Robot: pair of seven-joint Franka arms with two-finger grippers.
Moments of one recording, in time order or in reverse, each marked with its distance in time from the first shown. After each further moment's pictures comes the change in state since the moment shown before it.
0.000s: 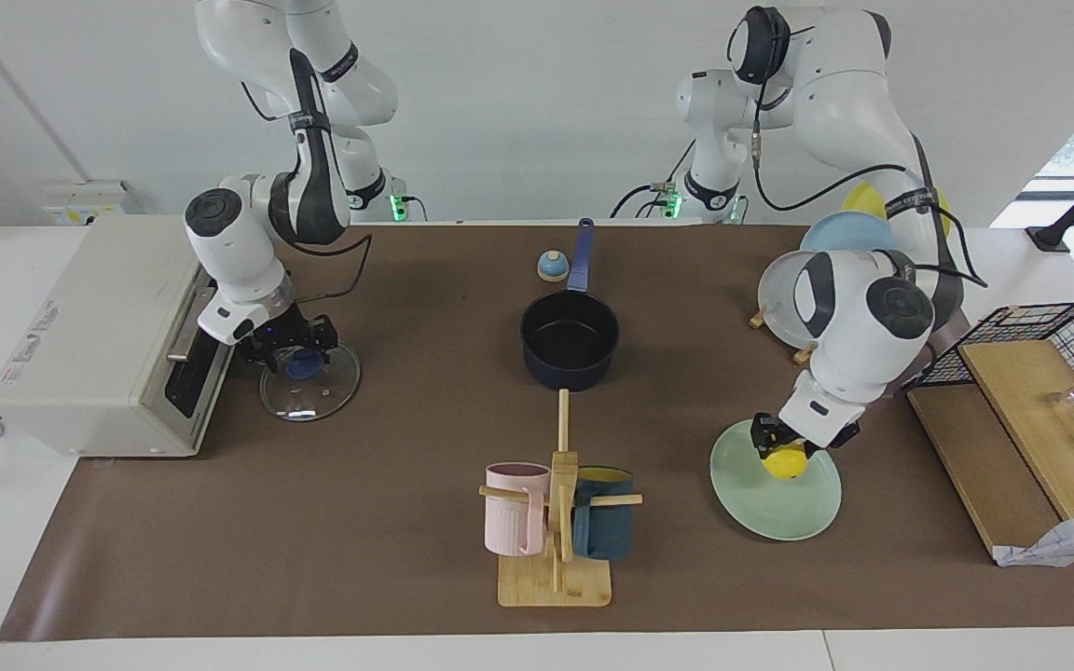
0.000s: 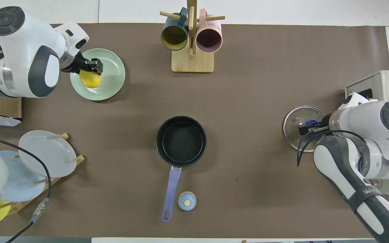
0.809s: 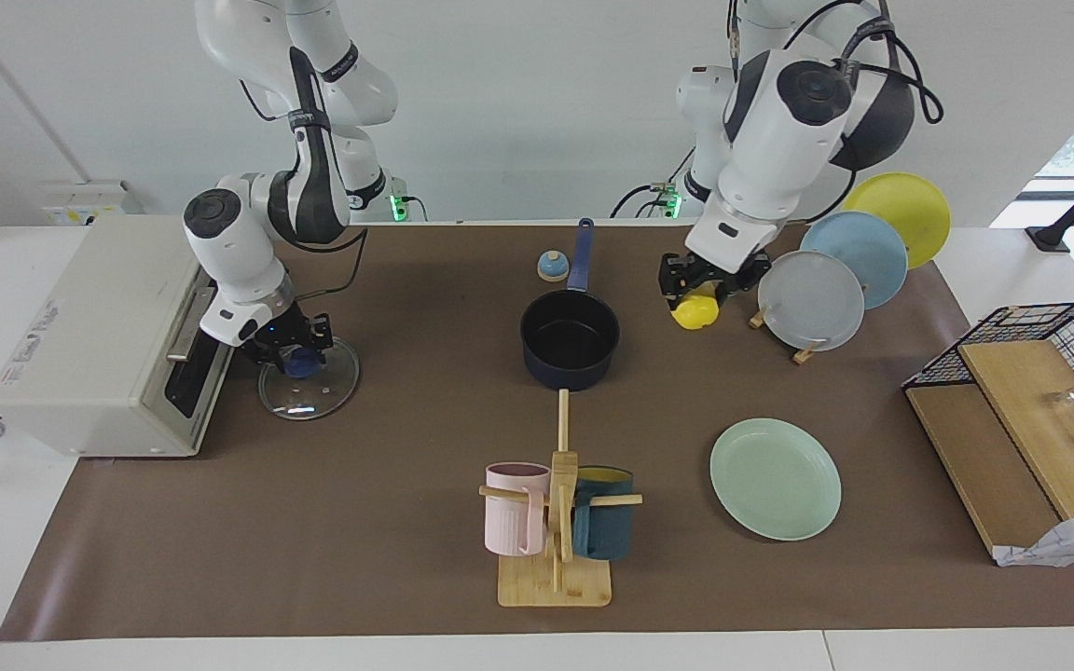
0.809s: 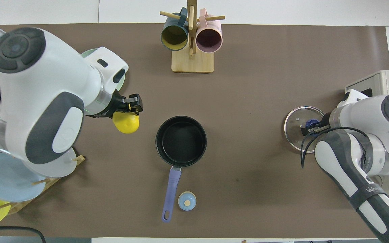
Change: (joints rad) left arm -0.269 -0.378 -0.026 -0.231 -0.065 -0.217 -0.426; right arm 0.006 0.006 0.007 0.074 0.000 -0.121 -0.071
